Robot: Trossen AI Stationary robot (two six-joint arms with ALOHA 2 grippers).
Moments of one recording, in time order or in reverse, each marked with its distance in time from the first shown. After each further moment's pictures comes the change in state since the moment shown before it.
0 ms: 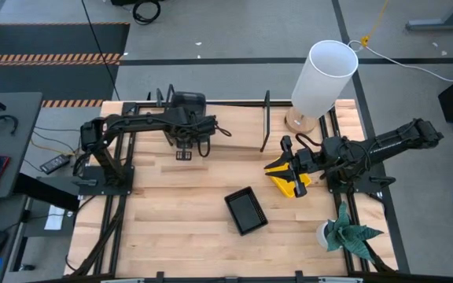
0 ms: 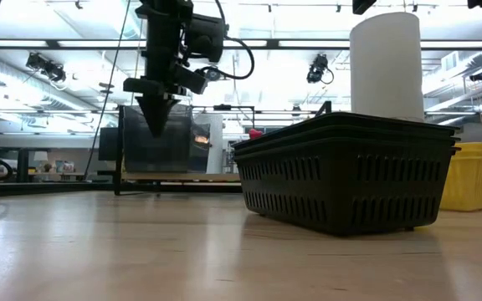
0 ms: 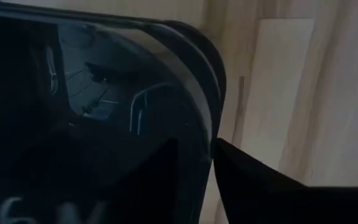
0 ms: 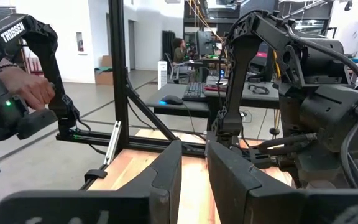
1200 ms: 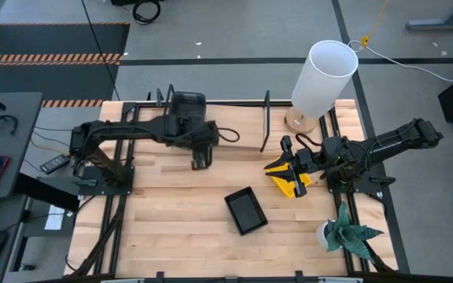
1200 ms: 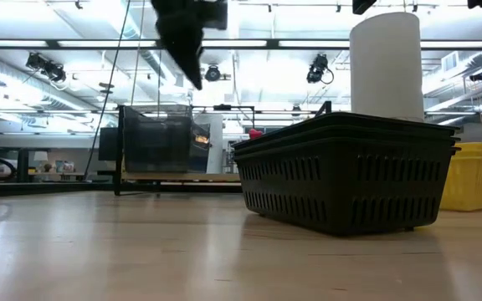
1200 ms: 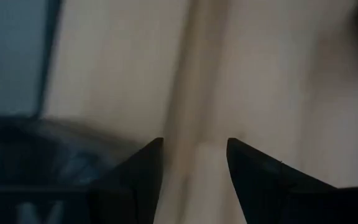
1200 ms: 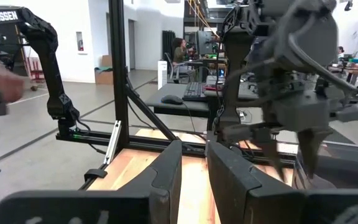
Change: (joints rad) left arm -0.186 -0.100 0.116 0.172 0.075 -0.223; right arm 0.000 0.000 0.000 -0.001 0.000 -0.002
